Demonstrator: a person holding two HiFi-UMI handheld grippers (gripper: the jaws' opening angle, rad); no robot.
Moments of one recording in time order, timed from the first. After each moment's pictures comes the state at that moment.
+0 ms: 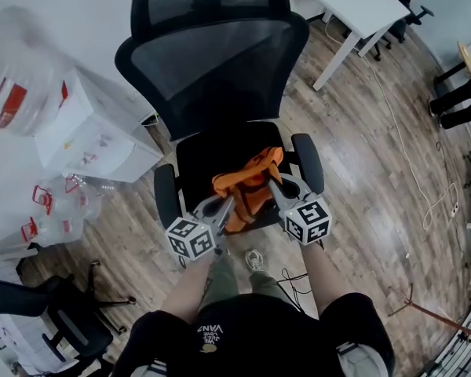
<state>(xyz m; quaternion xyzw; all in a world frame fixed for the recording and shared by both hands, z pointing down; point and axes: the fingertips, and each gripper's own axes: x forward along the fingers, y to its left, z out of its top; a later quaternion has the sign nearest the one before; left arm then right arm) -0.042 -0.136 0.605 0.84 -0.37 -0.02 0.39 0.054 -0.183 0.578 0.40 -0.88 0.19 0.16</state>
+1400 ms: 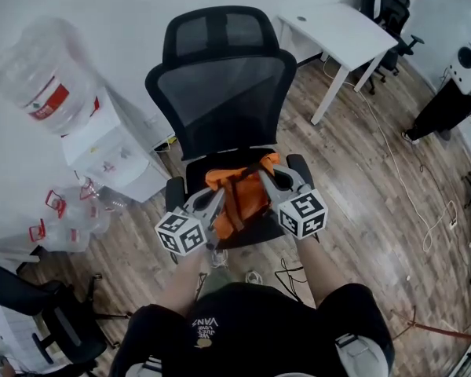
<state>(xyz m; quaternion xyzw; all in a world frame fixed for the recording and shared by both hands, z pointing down) -0.069 -0.121 0.474 0.87 -0.39 -0.06 0.29 0.026 -0.164 0.431 0.38 -0.92 0.09 0.09</state>
